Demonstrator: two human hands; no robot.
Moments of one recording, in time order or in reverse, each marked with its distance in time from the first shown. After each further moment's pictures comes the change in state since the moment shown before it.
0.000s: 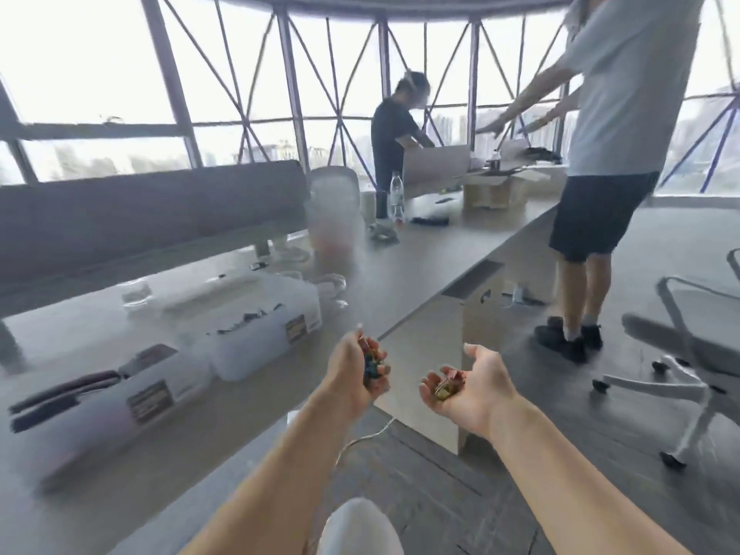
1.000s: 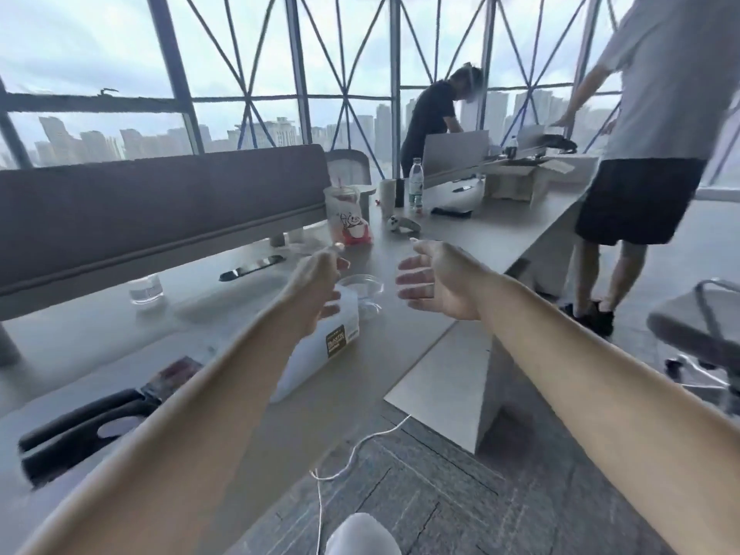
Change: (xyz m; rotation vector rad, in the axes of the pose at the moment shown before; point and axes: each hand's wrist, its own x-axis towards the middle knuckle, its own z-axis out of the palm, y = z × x) left_hand 0.004 0.180 -0.047 0.601 0.171 0.277; right_hand 0.041 -0.044 0.191 -0.829 -0.254 -0.240
